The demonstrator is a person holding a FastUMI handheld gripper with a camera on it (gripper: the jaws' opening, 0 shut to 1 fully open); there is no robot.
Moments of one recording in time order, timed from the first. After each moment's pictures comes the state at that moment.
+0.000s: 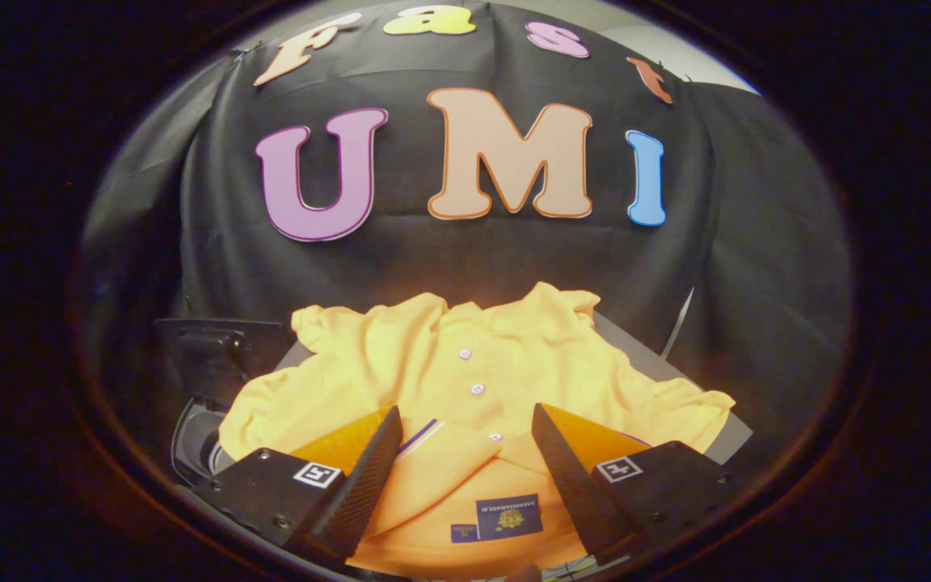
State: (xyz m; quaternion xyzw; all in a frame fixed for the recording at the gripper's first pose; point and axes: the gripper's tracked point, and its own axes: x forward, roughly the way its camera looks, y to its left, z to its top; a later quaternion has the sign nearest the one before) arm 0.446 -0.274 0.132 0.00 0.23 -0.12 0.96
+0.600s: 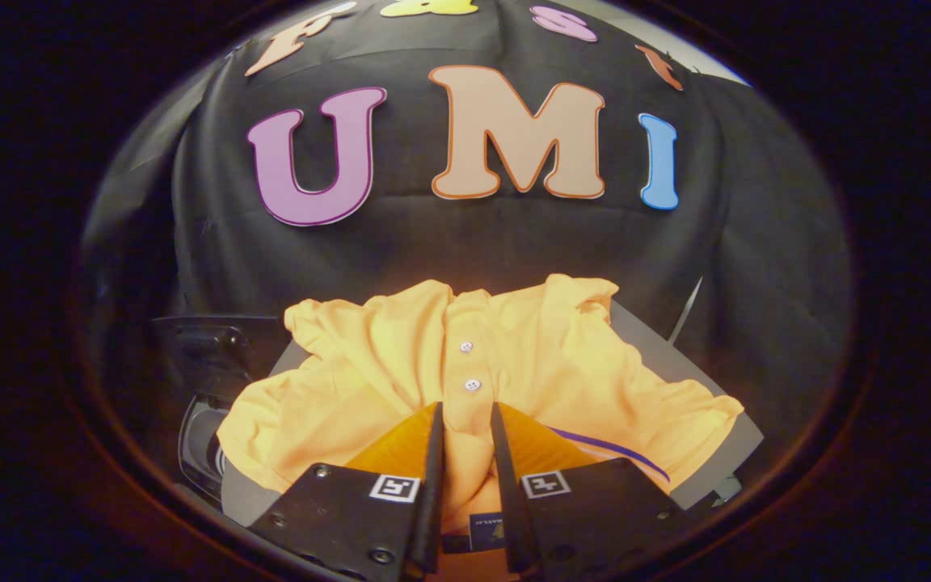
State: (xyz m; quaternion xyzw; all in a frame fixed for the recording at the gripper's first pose) arm 0.459 -0.260 0.125 0.00 0.27 -0.13 0.96
